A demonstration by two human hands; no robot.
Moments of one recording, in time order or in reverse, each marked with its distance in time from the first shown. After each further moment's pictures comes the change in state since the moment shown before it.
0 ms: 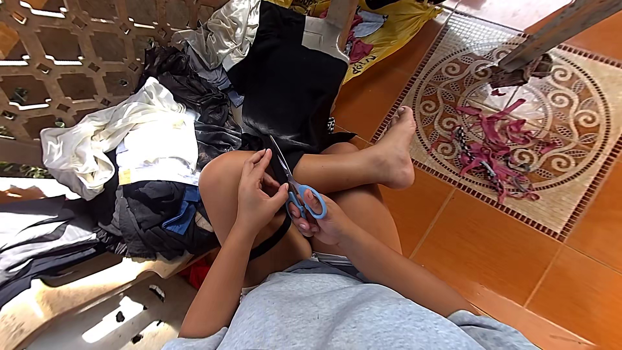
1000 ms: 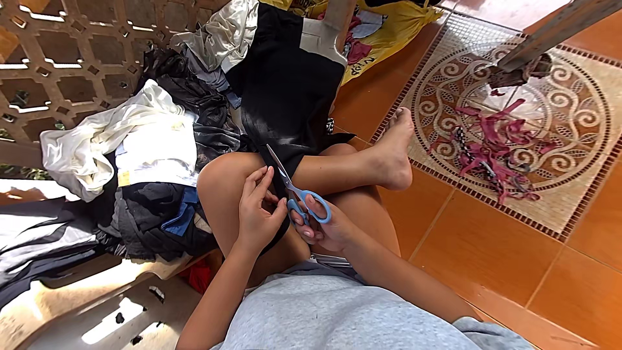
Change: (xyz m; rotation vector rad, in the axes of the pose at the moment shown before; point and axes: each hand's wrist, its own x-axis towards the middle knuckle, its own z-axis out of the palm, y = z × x) left_hand -0.027 -0.002 0.006 0.163 0.032 0.079; right_hand -0.010 -0.002 -0.004 0.040 -0.042 0.078
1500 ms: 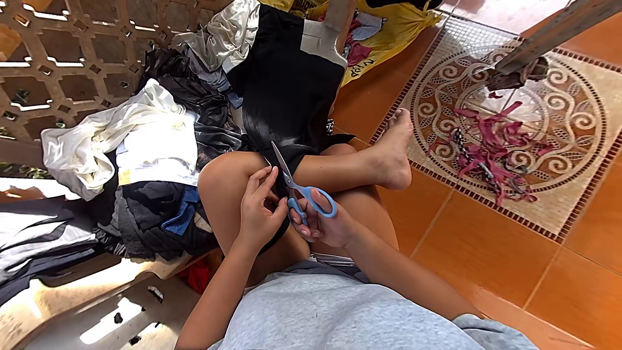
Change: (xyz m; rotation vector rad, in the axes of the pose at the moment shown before) left_hand 0.001 -0.002 -0.001 0.020 -0.034 0.027; right_hand 0.004 -0.002 -0.014 -0.024 -0.179 0.036
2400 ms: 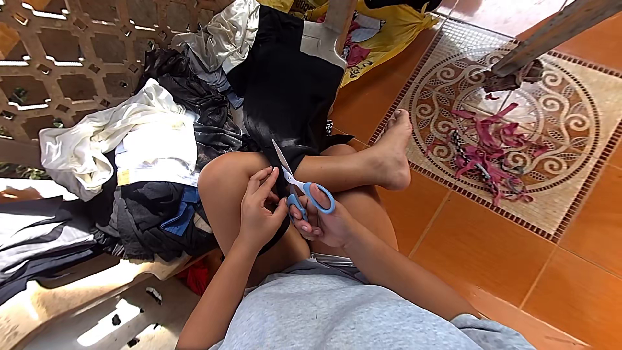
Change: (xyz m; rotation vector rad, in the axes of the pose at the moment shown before) left_hand 0.000 -0.002 0.000 -0.014 0.000 0.004; right_hand 0.002 -0.005 0.011 0.029 0.086 -0.008
